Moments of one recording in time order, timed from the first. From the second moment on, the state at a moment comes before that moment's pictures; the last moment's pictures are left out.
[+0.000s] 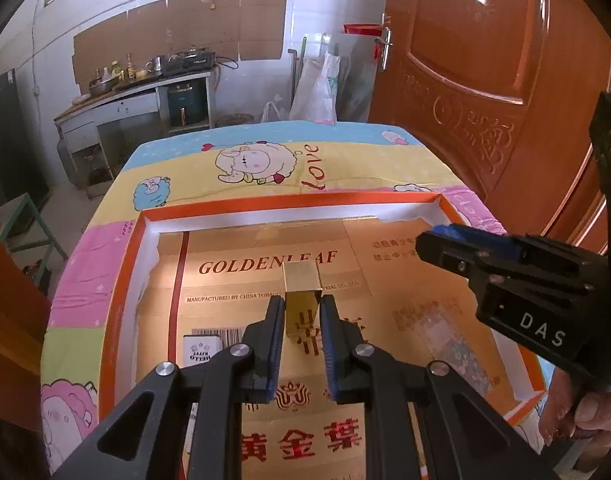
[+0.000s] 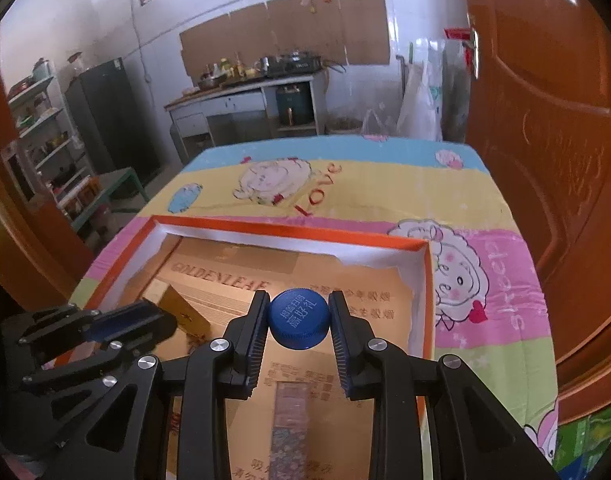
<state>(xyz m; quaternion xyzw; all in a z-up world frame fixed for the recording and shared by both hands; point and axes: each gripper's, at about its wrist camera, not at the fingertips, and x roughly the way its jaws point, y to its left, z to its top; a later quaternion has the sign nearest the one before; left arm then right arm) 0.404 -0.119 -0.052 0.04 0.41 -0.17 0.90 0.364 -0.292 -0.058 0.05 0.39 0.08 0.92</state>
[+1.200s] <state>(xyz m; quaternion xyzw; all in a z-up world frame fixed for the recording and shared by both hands) 0.445 -0.075 -0.059 -0.07 0.42 -0.16 0.89 0.380 -0.307 -0.092 0.07 0.46 0.05 0.88</state>
